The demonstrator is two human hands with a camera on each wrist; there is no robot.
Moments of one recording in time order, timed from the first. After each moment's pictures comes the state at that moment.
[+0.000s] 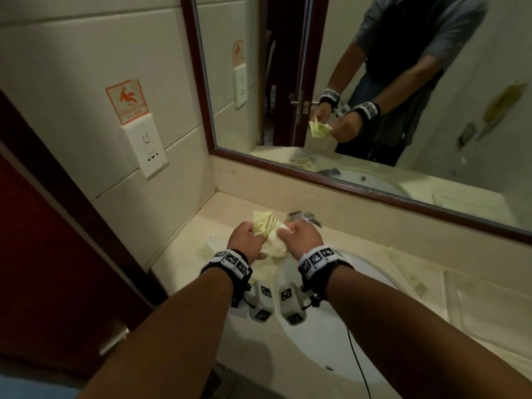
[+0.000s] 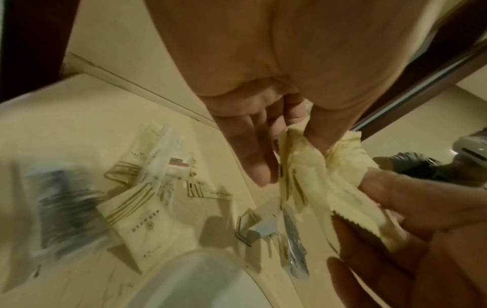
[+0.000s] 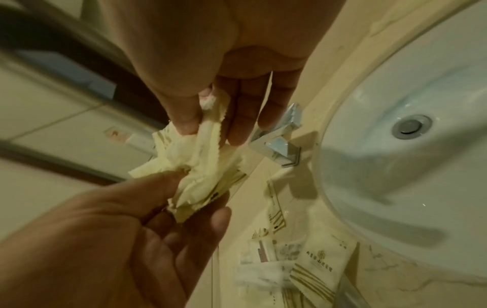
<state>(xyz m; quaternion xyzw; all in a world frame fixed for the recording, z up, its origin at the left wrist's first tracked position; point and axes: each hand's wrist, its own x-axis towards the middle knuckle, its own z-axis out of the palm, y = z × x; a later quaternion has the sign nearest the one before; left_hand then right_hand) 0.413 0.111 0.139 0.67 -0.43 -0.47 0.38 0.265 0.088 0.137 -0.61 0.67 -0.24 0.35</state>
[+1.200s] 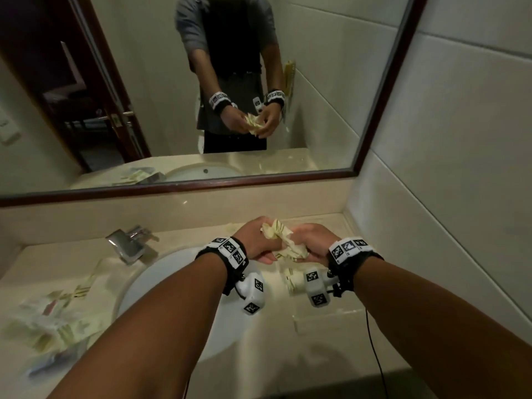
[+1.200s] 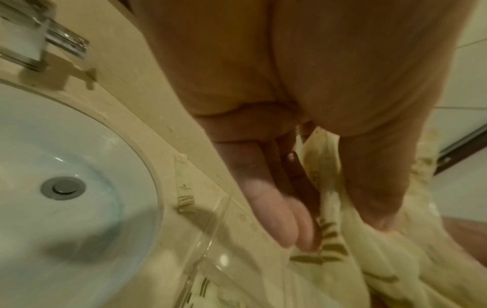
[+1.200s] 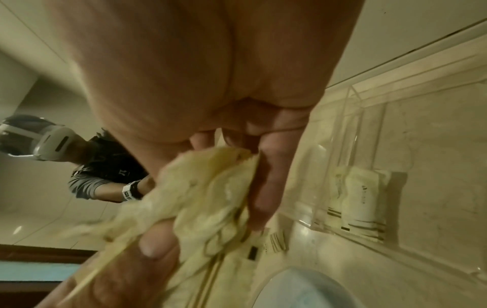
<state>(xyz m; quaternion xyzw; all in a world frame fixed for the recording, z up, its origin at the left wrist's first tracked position) -0.001 0.195 0.175 0.41 -0.66 -0.62 0.09 -0.167 0.277 0.166 -0.30 0.69 -0.41 0.52</state>
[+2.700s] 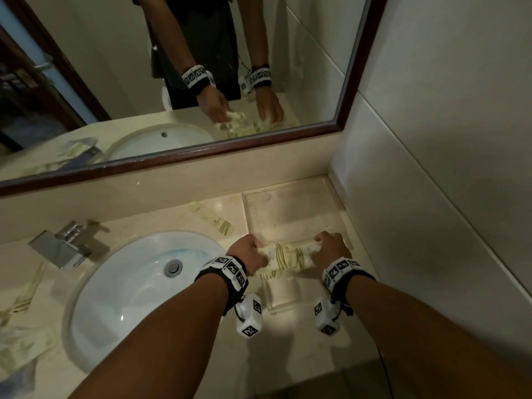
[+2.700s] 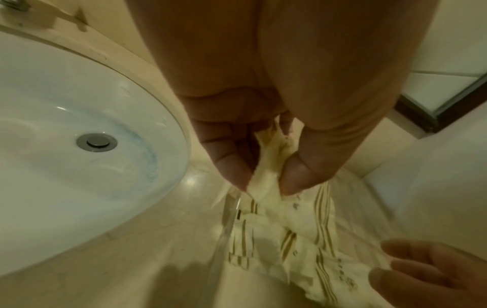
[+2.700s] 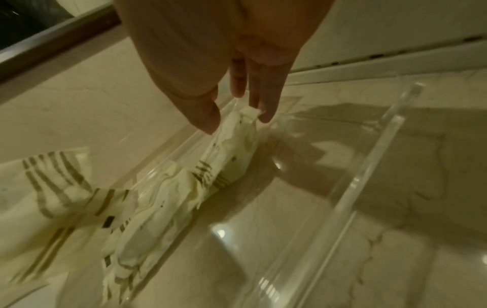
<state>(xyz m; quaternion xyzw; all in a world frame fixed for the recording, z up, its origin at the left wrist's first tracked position) -0.089 0.192 0.039 0.55 -0.67 -0.50 -0.05 -0.288 0.300 -0.017 -0.33 0.89 -0.10 0.28</state>
